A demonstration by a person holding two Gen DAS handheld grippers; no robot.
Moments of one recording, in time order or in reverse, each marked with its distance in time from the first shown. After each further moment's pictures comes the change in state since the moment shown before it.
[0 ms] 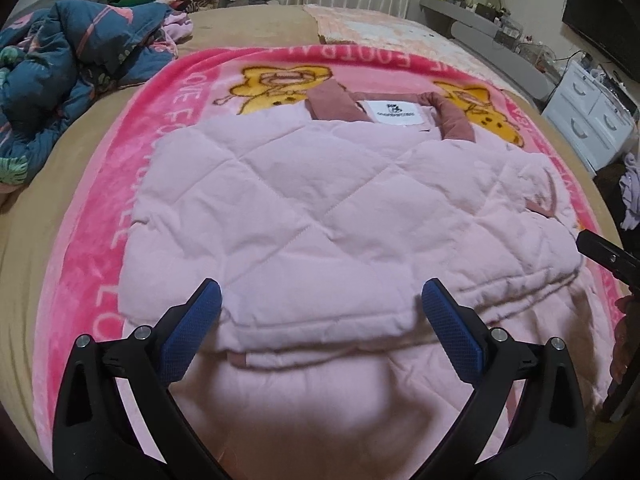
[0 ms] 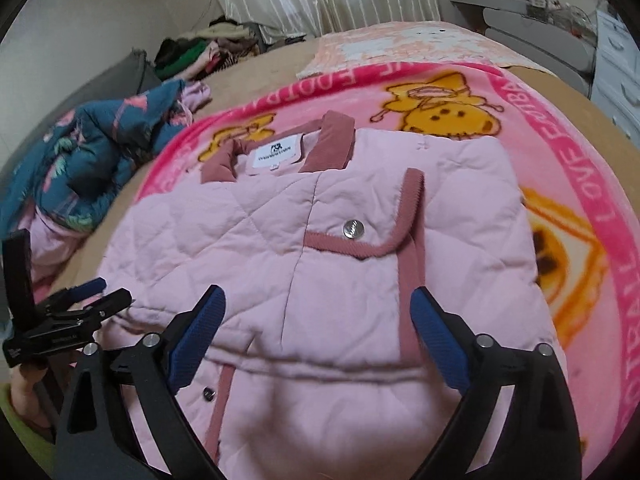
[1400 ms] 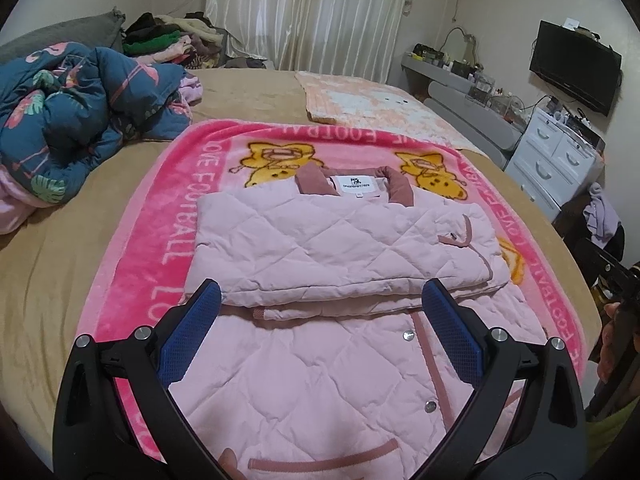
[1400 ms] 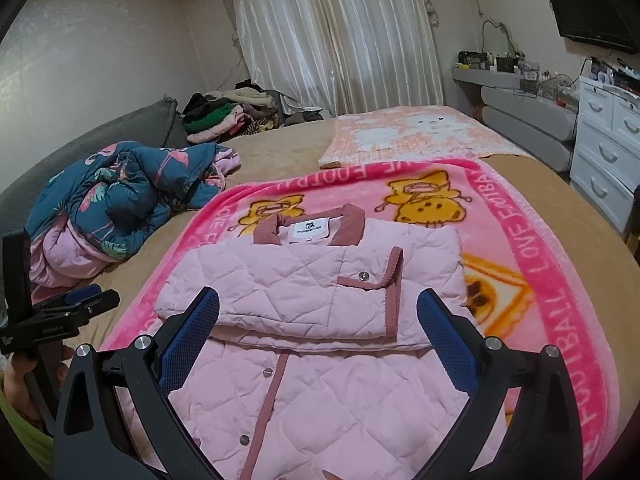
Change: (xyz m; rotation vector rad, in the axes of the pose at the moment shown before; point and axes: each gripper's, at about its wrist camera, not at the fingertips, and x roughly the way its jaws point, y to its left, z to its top) left arm -0.145 -0.007 -0.029 -0.012 -0.228 -0.053; right arm -0.155 0.043 -0.023 -0.109 -0.262 -0.018
